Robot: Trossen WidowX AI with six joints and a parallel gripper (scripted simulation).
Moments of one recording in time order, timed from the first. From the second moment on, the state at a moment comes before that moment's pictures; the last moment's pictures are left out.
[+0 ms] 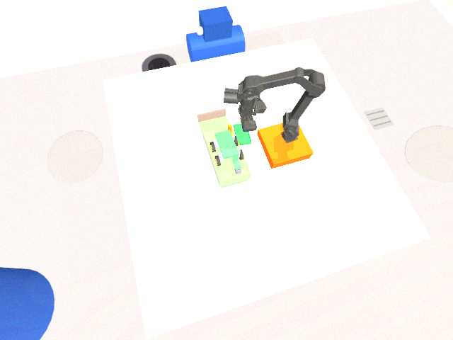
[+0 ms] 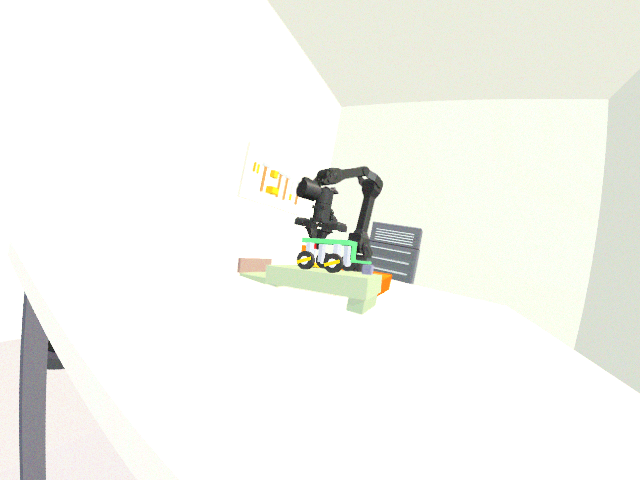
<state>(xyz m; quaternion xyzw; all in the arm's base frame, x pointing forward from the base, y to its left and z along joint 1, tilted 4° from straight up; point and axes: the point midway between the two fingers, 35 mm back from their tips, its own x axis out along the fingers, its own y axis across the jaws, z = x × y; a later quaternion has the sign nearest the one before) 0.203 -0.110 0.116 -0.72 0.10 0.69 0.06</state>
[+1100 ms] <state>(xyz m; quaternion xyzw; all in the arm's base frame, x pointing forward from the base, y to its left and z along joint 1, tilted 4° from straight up) 0.201 -0.141 0.058 -0.71 0.16 0.68 -0.01</state>
